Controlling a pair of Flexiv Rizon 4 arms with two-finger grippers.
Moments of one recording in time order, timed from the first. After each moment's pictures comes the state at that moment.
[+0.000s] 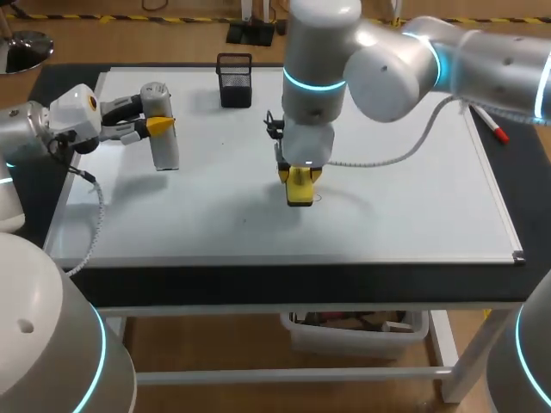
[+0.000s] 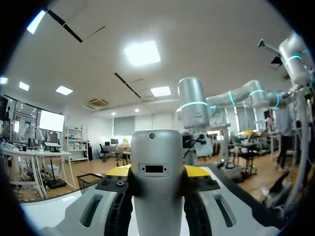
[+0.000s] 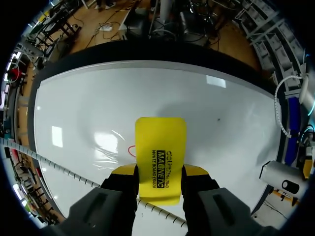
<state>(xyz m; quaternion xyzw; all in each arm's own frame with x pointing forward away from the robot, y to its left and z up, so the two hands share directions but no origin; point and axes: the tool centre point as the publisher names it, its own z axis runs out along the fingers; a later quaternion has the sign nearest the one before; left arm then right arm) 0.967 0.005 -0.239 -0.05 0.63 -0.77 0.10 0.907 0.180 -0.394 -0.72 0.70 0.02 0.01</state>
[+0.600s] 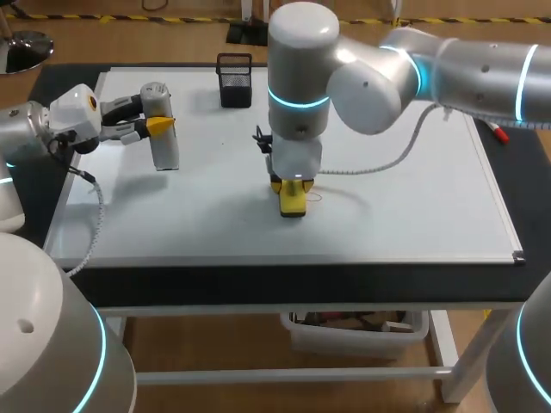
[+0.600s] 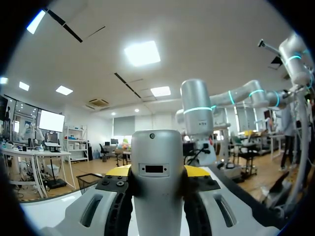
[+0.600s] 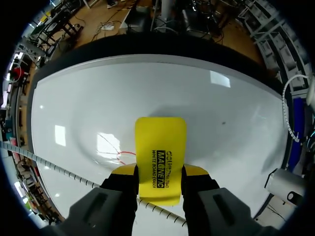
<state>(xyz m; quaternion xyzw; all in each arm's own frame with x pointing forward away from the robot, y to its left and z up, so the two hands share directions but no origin) 0.967 0.005 -0.239 -0.05 0.63 -0.77 0.10 0.902 0.190 -0.419 -0.72 0.70 0.01 0.00</state>
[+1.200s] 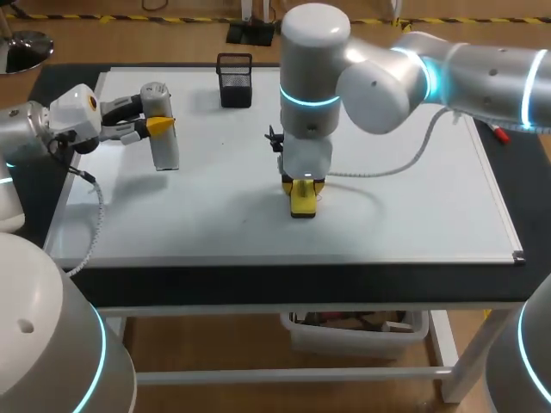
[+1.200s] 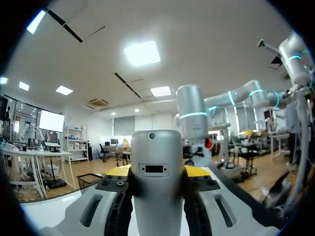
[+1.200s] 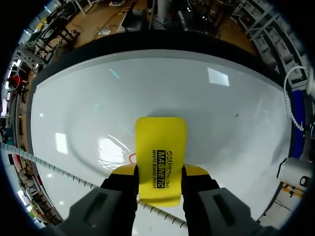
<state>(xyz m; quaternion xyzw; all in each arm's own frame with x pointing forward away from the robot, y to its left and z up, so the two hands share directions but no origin) 0.967 0.005 -0.239 -0.05 0.63 -0.77 0.10 0.908 0.165 -0.431 -0.70 0.72 0.02 -0.01</state>
